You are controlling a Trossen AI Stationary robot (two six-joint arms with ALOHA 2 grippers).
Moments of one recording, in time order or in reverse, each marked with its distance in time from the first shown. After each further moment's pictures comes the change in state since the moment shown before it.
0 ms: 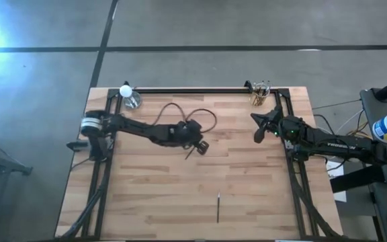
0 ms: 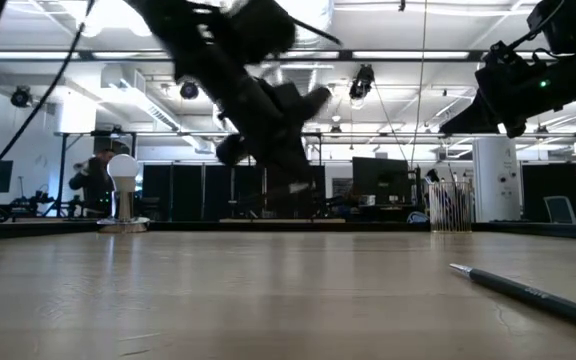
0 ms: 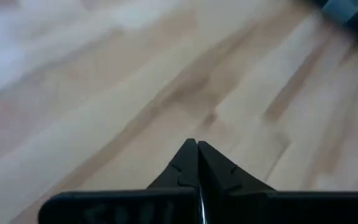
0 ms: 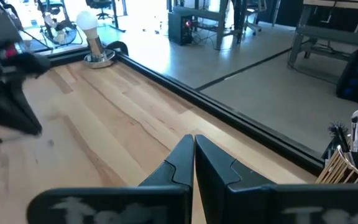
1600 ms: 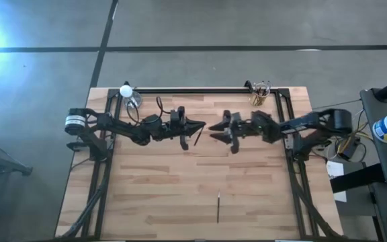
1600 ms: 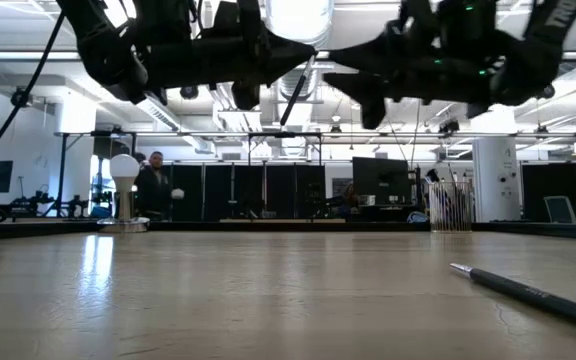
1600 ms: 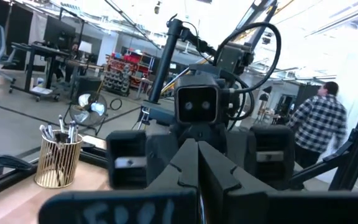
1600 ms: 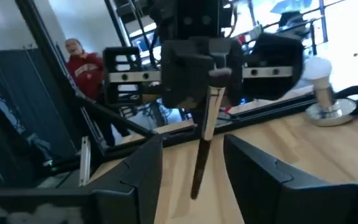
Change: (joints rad) left arm 0.075 -0.159 -0.419 1.249 0.322 0.394; right arm 0.061 1.062 0.298 1.098 -0.712 0.240
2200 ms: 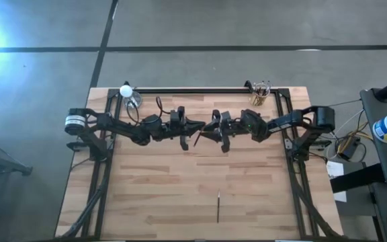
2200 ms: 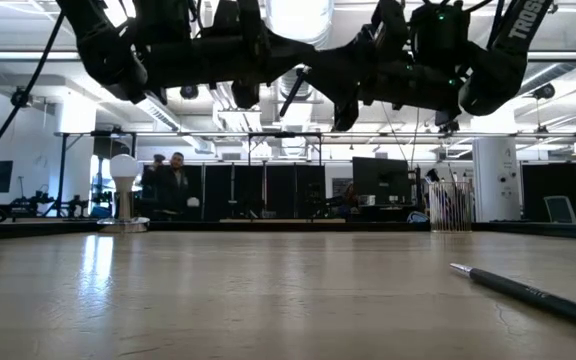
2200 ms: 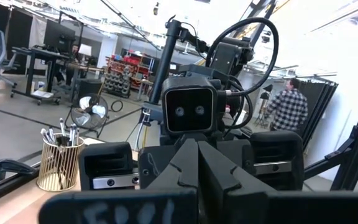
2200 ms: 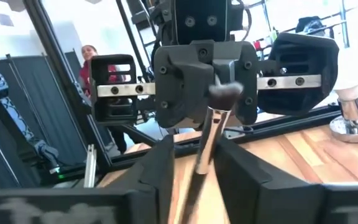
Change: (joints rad) left arm 0.000 -0.001 0.000 0.001 -0.002 0.023; right arm 0.000 0.182 0.131 0.107 -0.059 0.021
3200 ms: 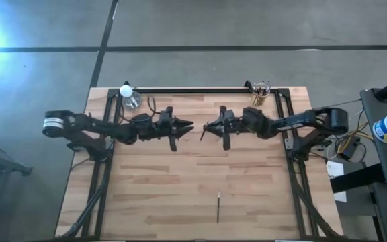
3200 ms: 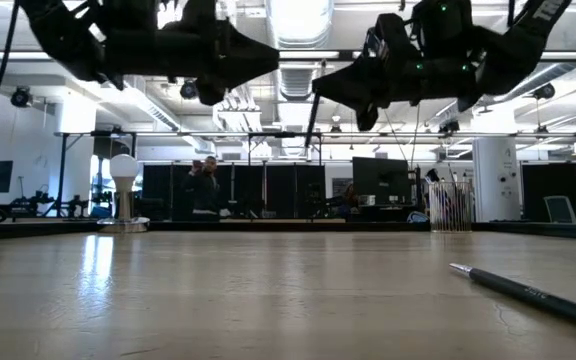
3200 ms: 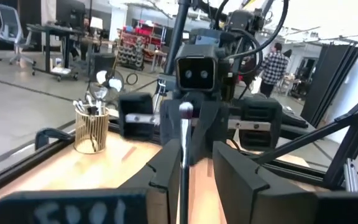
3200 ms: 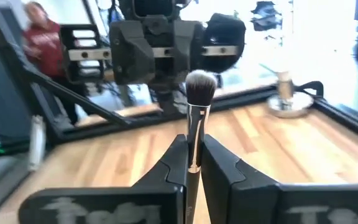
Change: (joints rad) left arm 0.005 -0.269 -0.134 -0.293 -0.016 0.051; right arm -0.022 -0.174 -0.031 -0.328 0.126 -0.163
